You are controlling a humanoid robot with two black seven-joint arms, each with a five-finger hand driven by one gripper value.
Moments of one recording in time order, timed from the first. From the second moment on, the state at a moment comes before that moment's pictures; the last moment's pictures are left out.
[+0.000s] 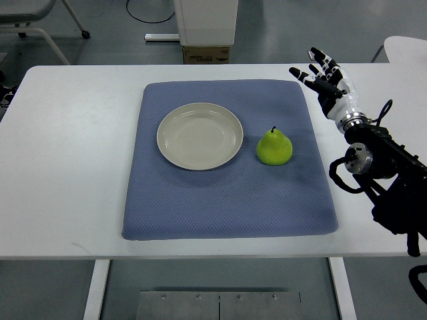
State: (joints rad) left arm -0.04 0.00 -0.11 -0.26 -0.03 0.06 -0.04; right arm 0.79 -0.12 0.83 0.73 -0.35 -0.08 0.31
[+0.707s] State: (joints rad) left arm -0.04 0.00 -0.11 -0.26 -0.03 0.06 -0.04; right arm 0.80 -0.12 0.83 0.73 -0.35 -0.08 0.30
